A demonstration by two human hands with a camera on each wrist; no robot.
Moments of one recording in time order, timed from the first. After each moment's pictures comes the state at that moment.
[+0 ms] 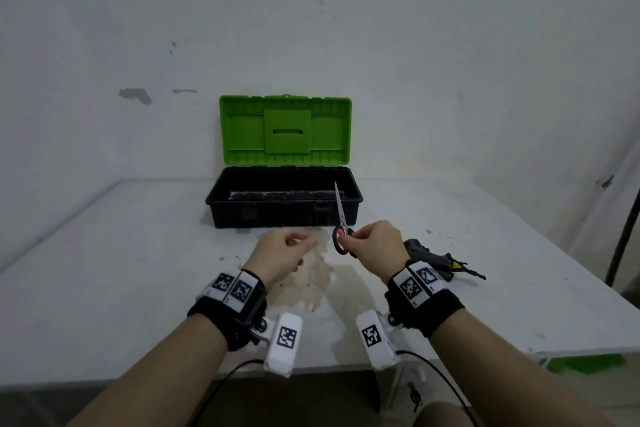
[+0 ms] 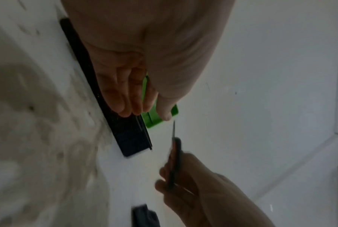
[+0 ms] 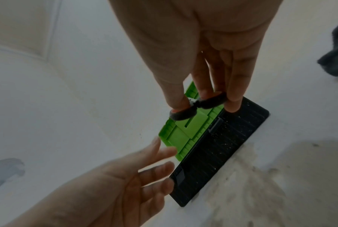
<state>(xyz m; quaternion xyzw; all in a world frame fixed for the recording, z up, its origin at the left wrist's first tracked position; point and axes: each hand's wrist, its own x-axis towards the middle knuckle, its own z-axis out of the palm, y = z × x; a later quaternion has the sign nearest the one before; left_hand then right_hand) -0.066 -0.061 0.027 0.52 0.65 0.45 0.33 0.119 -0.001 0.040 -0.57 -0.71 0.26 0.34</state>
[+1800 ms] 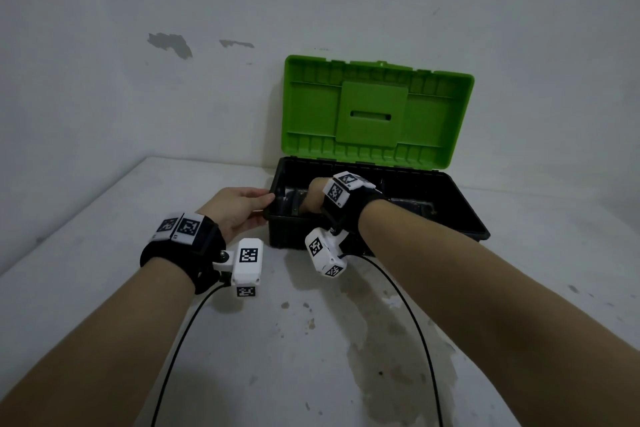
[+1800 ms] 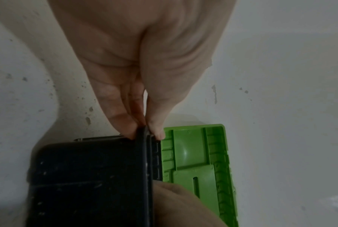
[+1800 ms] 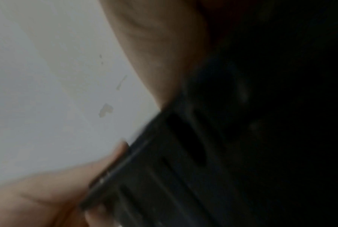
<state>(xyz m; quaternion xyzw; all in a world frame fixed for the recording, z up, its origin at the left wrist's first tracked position) -0.334 0.085 0.006 0.29 0.59 0.59 0.48 -0.186 0.188 0.048 -0.46 -0.86 0.21 -0.05</state>
